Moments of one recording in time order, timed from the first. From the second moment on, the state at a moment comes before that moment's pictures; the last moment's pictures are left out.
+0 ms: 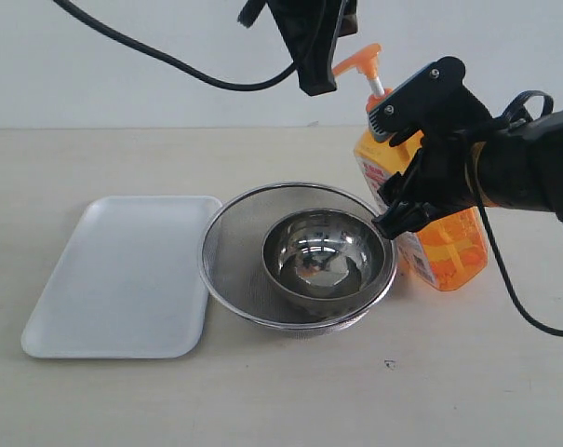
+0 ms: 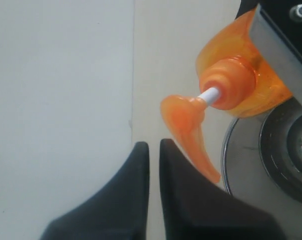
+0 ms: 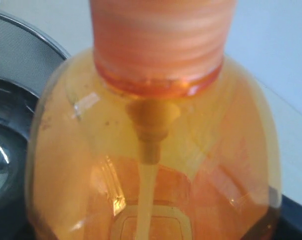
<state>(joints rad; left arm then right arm) -0.81 1.87 -1.90 0.25 0.86 0.76 0.50 1.53 -0.80 -1.73 0.19 1.36</state>
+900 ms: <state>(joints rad) -0.81 1.92 -1.90 0.23 0.78 0.76 0.50 1.53 -0.80 -1.73 0.19 1.36</state>
